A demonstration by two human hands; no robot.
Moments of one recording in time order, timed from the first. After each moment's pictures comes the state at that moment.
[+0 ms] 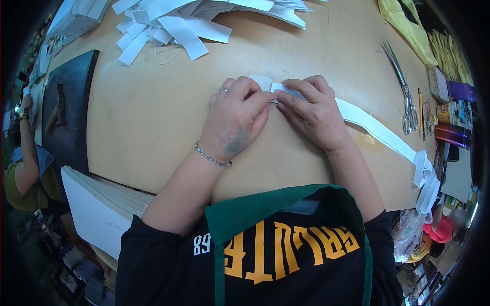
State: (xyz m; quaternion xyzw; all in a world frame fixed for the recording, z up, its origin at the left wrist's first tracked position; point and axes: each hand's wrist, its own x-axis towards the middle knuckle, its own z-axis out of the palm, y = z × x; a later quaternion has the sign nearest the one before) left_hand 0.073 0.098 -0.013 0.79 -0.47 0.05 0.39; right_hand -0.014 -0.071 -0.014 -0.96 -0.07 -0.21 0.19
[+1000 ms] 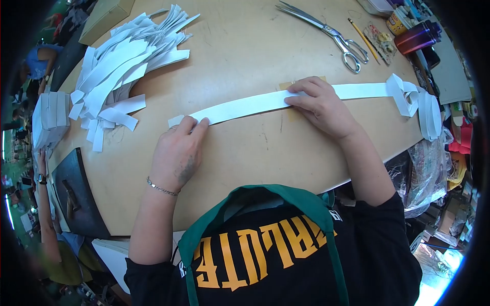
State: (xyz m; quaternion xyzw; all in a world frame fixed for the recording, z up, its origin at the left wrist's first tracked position) left_hand 0.069 0.070 0.030 0.76 -0.65 -0.02 0.07; right_hand -0.146 -0.165 -0.002 -0.96 0.09 -0.13 0.22
